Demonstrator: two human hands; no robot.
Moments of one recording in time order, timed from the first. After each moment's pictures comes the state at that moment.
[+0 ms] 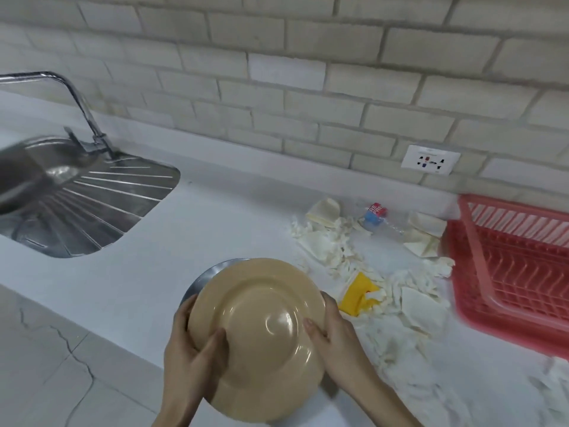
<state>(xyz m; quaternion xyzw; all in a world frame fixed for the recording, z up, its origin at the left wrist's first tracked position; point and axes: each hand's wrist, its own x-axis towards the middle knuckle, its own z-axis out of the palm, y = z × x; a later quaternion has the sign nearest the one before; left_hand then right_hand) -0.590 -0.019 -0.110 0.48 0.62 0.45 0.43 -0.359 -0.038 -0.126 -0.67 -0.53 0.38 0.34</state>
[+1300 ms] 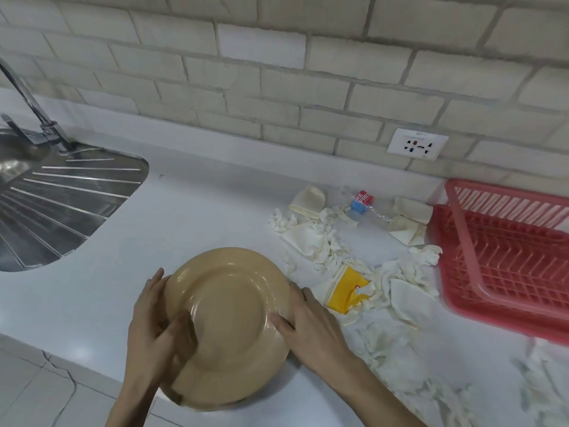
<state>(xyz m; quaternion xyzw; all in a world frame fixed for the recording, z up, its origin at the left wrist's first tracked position) -0.616 0.049 -0.122 0.56 0.63 0.39 0.38 -0.373 0.006 -0.127 -0.72 -0.63 0.25 0.17</state>
